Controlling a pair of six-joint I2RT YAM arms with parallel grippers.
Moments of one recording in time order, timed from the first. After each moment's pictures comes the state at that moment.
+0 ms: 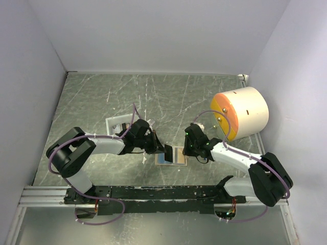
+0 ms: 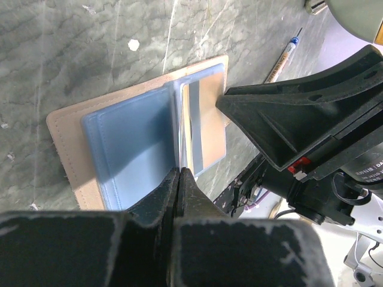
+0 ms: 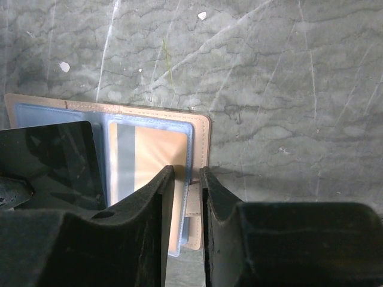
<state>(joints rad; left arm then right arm) -0.81 1.66 0.69 0.28 0.37 -1.05 0.64 1.26 0.53 -0.27 0.11 0.66</state>
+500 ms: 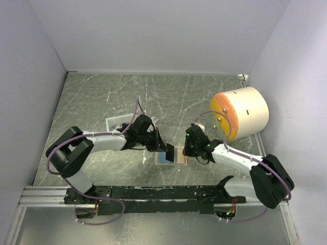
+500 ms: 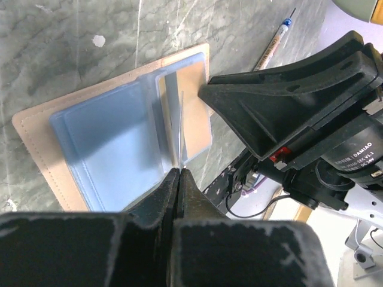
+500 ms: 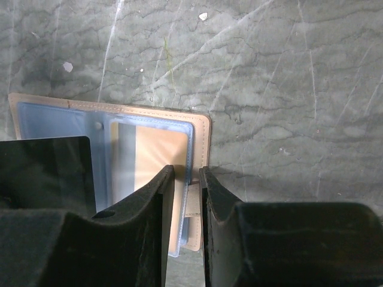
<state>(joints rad) -0.80 1.66 0.79 0.13 0.43 -1.00 0.64 1.24 0.51 -0.25 0.11 0.66</state>
